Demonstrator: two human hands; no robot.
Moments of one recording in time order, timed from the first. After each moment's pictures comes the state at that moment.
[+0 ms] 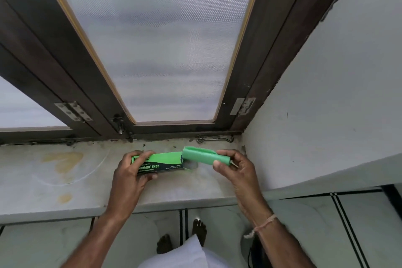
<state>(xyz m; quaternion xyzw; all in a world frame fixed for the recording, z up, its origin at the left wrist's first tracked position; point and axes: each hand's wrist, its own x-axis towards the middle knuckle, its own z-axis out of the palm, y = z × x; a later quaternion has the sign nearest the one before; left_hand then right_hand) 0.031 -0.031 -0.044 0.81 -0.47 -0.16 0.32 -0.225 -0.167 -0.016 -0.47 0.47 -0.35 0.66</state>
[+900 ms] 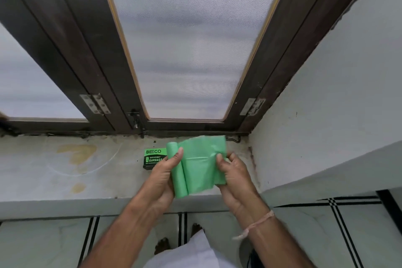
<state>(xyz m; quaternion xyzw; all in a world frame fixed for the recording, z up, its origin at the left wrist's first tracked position) -0.035 -0.054 0.039 0.51 0.02 -0.61 0.60 -0.173 -0.134 0.031 -0.29 0.51 -0.30 0.75</state>
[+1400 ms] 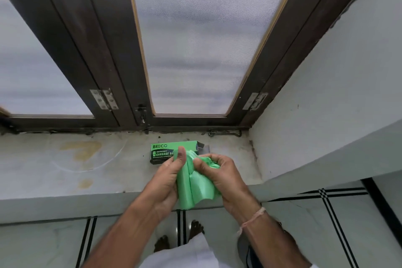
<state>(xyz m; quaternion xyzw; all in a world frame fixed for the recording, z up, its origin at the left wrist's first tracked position) -0.030 -0.025 0.048 0.50 -0.01 -0.64 0.58 -0.159 -0.094 0.051 -0.45 0.49 -0.22 0.71</state>
